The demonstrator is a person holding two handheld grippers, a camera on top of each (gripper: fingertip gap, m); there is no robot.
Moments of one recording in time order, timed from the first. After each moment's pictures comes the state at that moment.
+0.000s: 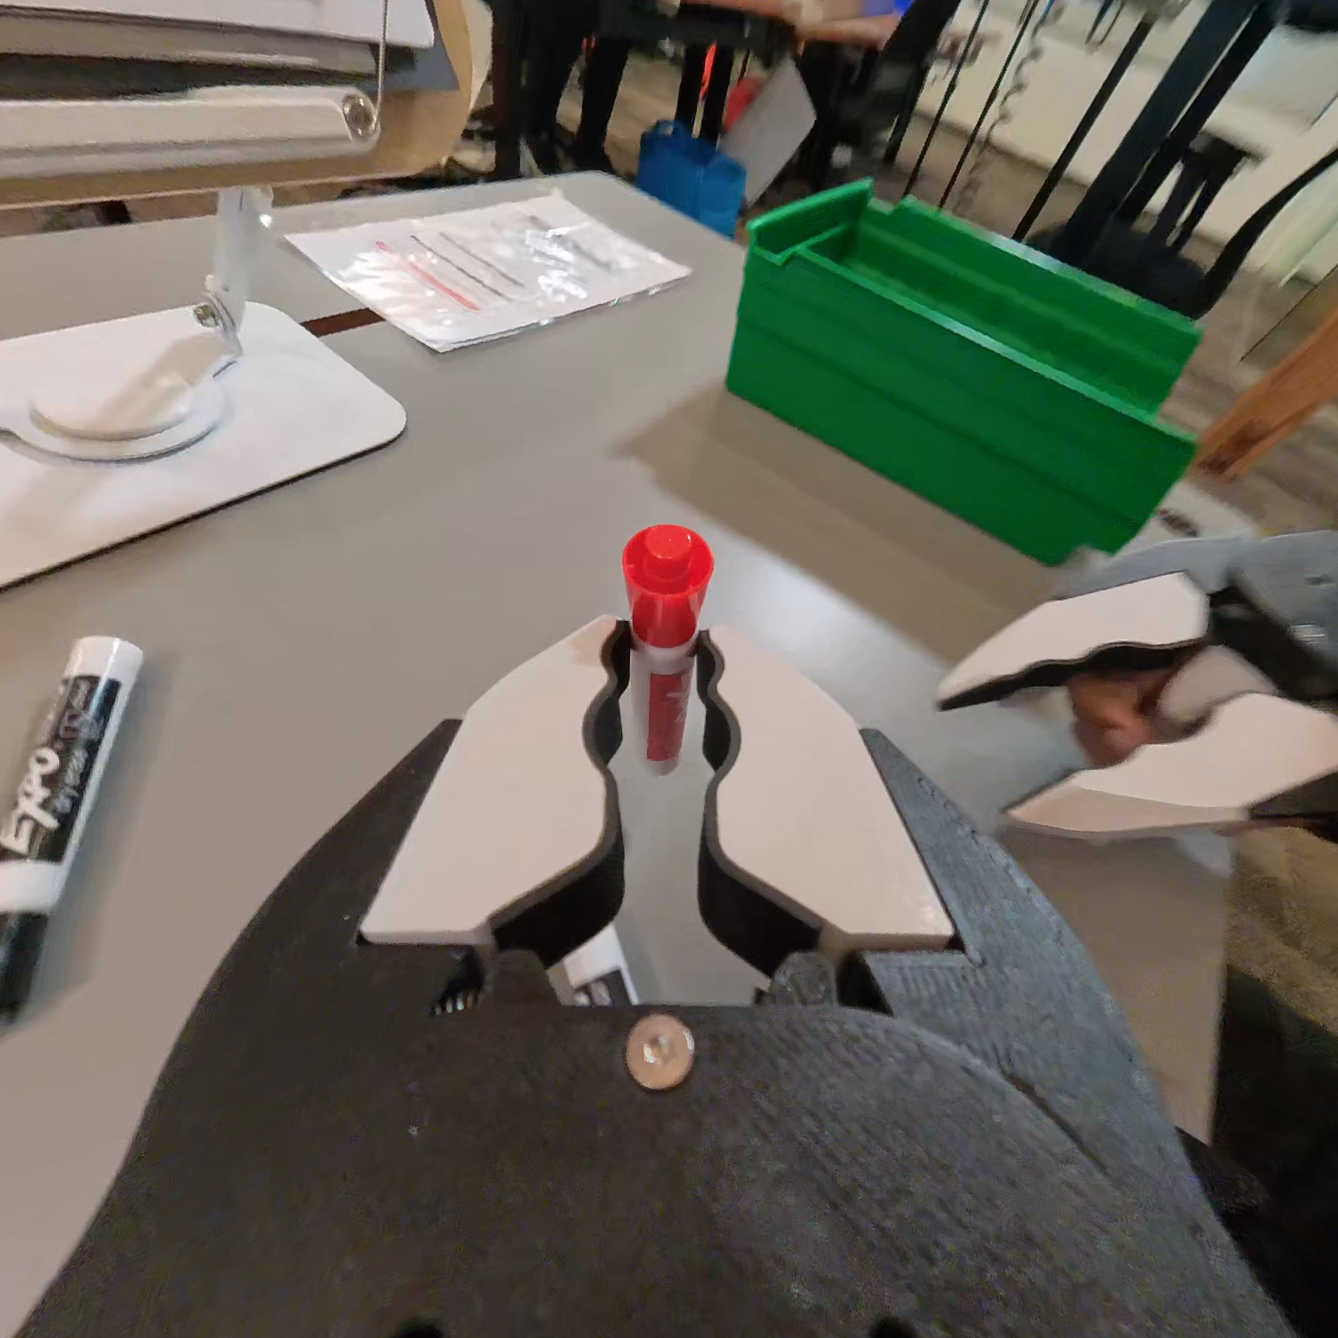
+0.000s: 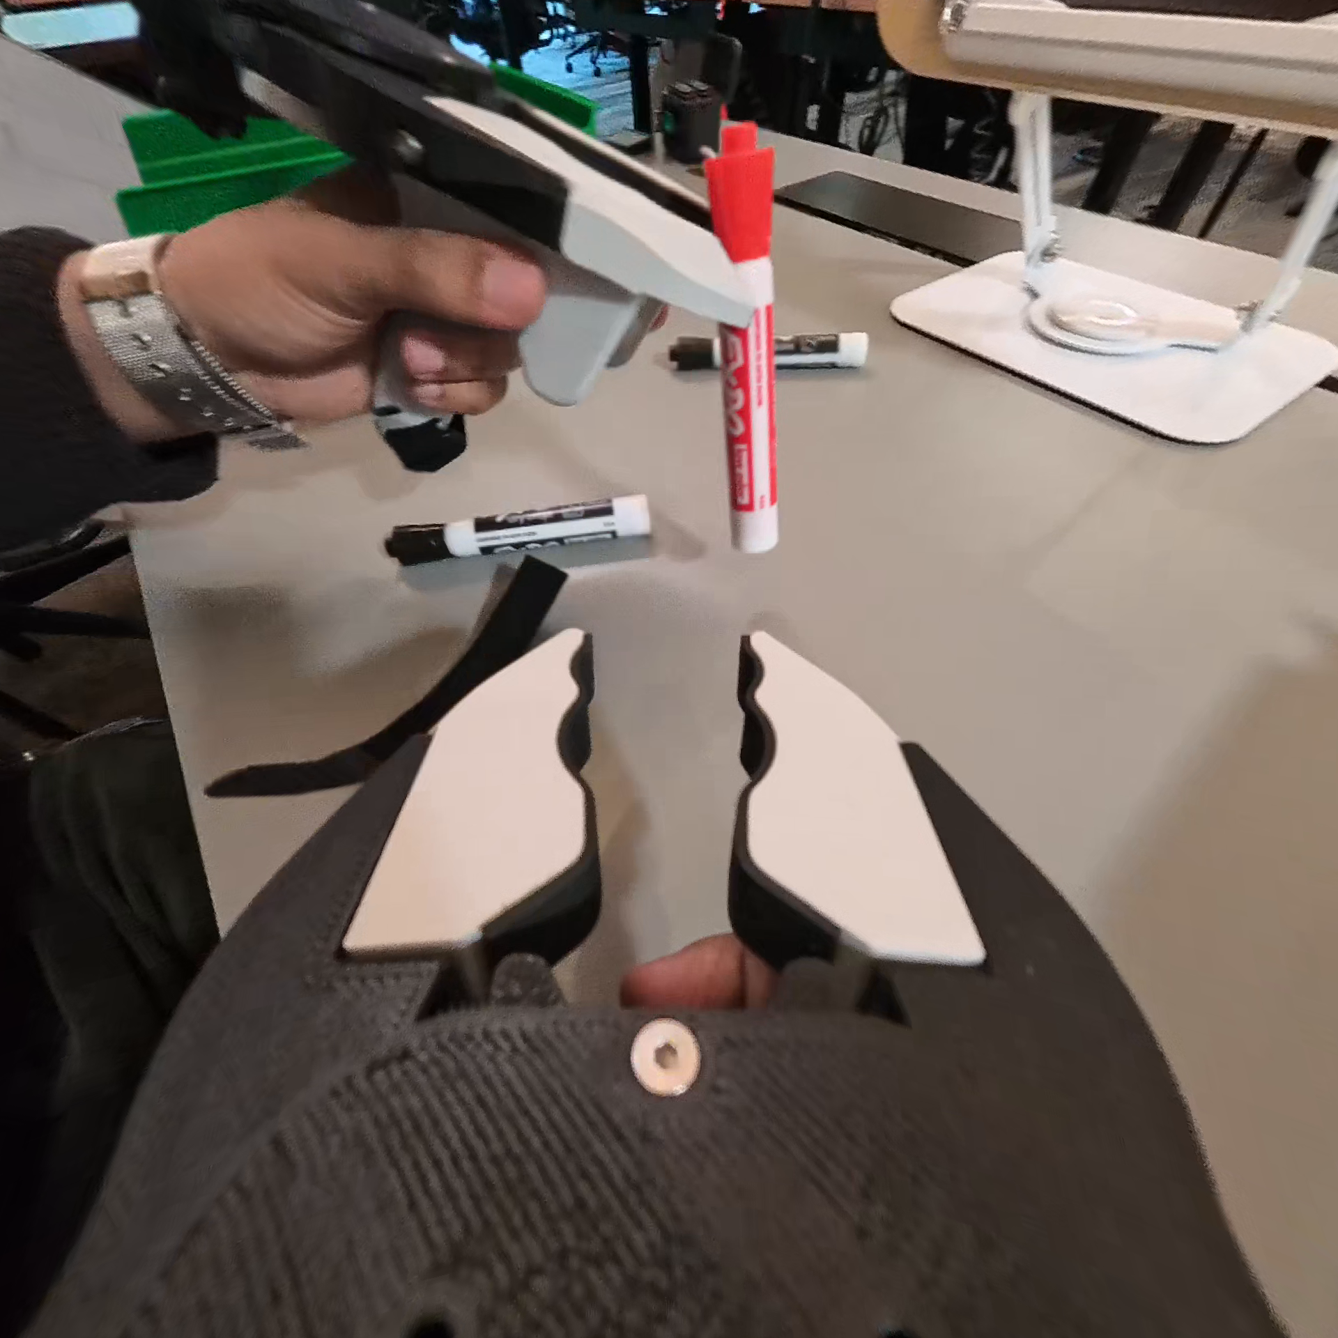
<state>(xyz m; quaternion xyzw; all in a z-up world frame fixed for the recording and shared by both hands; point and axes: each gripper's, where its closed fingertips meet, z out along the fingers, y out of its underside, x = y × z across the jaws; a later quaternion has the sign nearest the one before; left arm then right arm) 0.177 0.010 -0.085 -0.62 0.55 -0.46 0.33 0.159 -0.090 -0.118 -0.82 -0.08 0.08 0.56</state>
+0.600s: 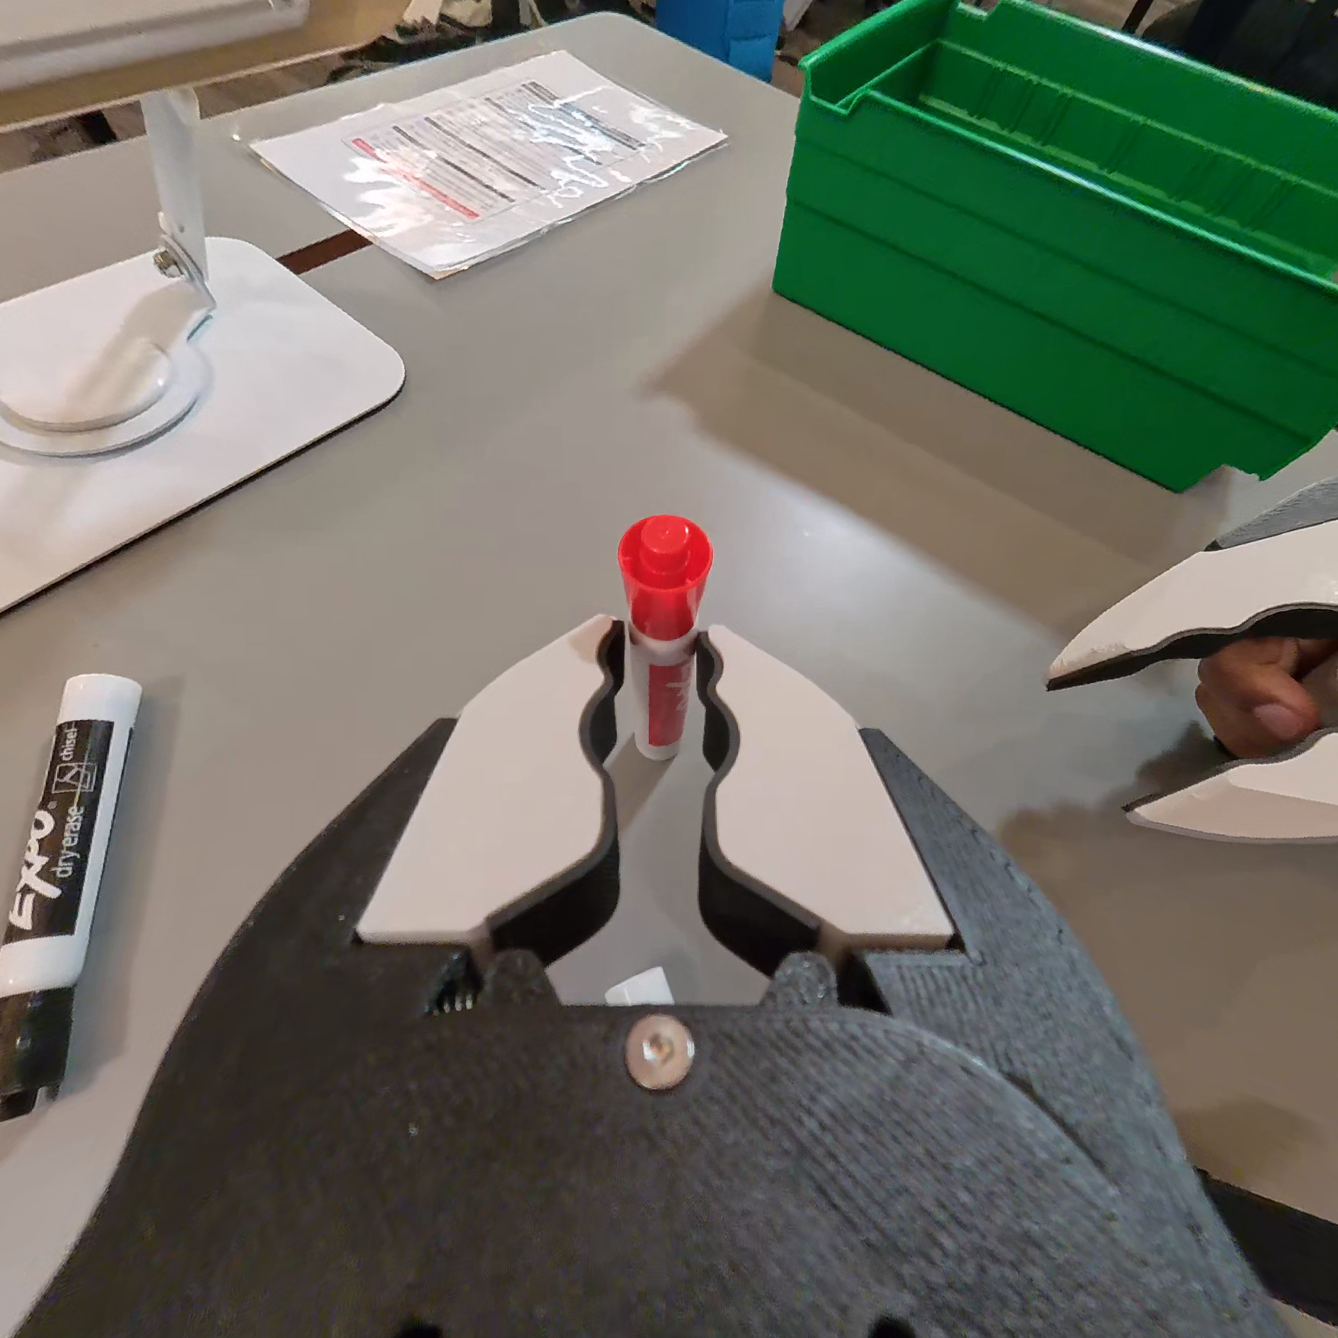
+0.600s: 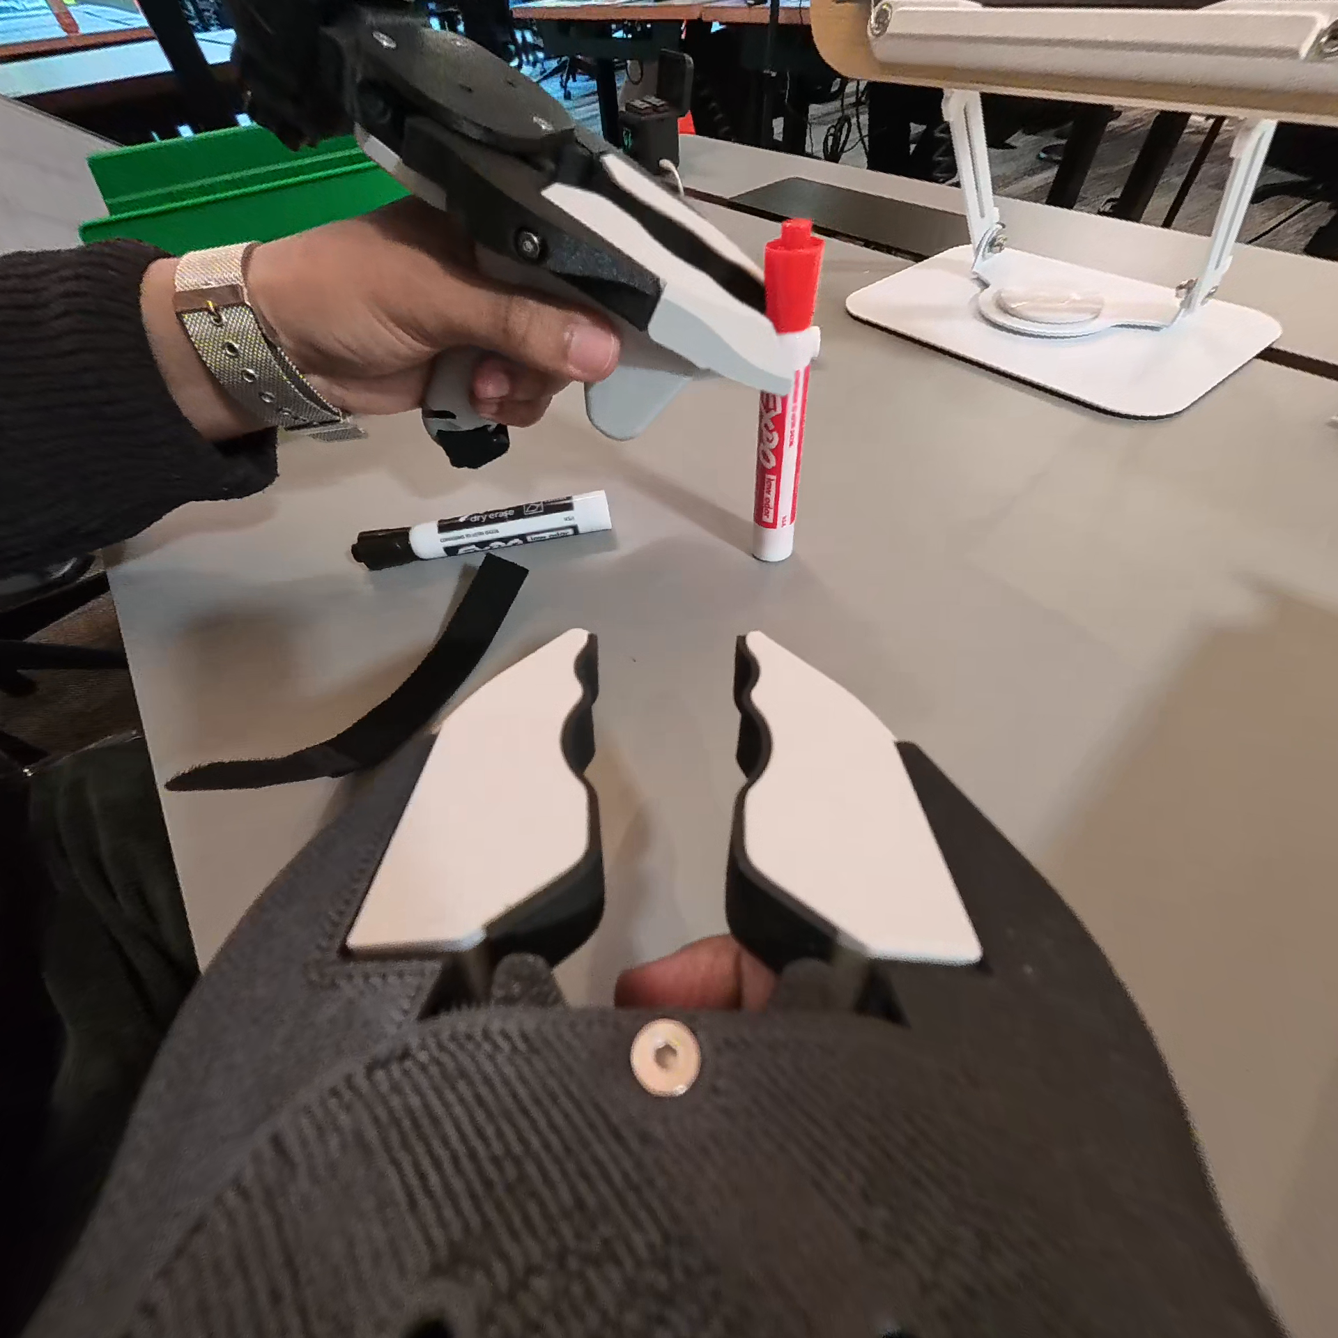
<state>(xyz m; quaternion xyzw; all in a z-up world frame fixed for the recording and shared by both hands) 0.203 0.018 -0.110 -0.63 0.60 -0.39 0.31 0.175 -0.093 -0.119 -0.82 -0.06 0.08 0.57</state>
